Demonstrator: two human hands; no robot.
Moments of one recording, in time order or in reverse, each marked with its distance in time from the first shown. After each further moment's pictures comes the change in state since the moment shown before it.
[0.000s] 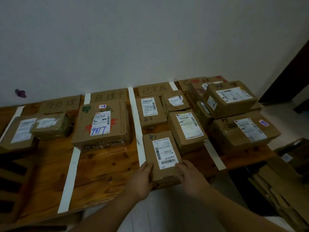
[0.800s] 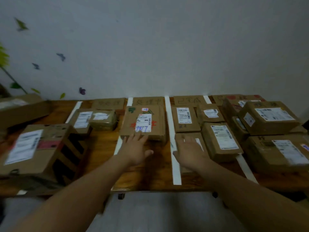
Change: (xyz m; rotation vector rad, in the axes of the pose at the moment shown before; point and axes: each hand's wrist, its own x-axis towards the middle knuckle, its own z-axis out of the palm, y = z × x) left_hand -0.054 -0.064 -0.151 0.310 0.179 -0.196; right_hand 0.026 -0.158 -0.044 -0.274 0.108 -0.219
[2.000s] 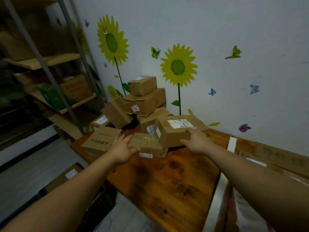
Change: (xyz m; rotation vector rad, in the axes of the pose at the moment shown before) left_hand -0.189 -0.685 -0.168 -0.396 0.278 -0.799; right_hand 0.257 -0.698 0.085 0.146 -0.138 -0.425
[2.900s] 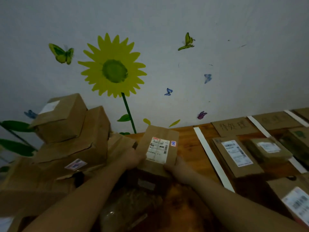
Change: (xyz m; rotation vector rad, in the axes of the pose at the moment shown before) left_hand 0.302 0.096 0.035 0.047 -0.569 0.430; right_hand 0.129 -0.026 0.082 0.896 0.166 0.555
